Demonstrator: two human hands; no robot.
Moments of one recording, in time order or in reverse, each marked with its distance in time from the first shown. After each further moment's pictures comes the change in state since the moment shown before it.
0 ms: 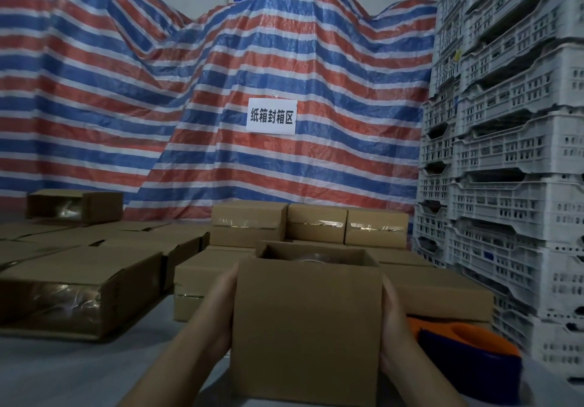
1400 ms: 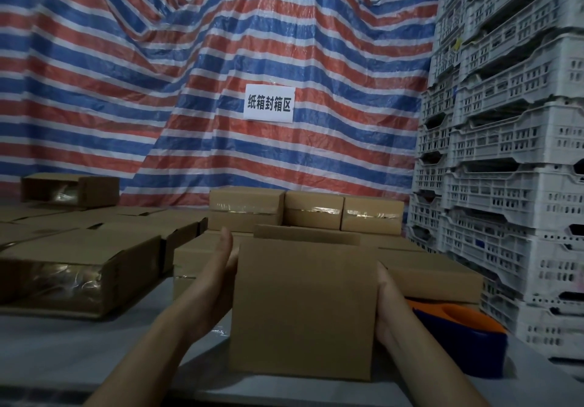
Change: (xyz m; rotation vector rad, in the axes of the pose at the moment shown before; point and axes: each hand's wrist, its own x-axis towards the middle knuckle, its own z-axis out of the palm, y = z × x) left_hand -0.002 0.004 -0.027 0.218 -0.303 0.048; right_hand 0.010 0.000 -0.007 -0.188 -0.085 0.001
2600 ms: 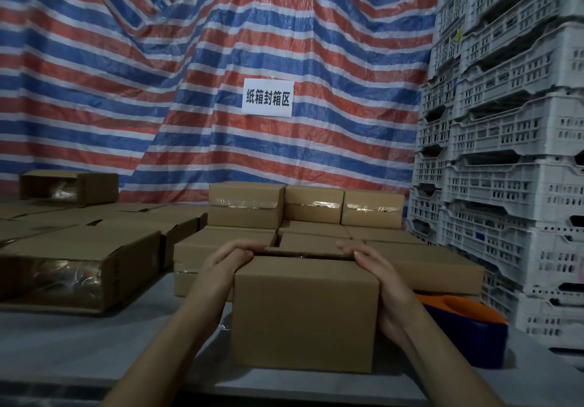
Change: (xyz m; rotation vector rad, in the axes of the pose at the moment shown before) left_hand 0.010 -0.015 0.010 0.152 0.422 0.088; right_hand -0.009 -0.008 -0.006 0.016 -0.169 -0.121
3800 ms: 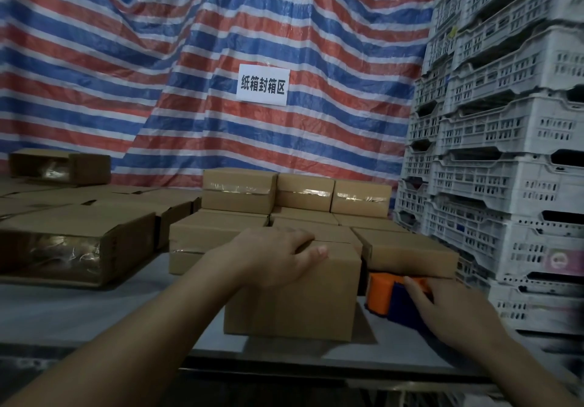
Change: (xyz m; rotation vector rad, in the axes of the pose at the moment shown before) left_hand -0.005 0.058 0.053 1.261 -0.562 0.276; right_hand -0.045 -0.014 -0.120 -1.816 0.344 -0.116
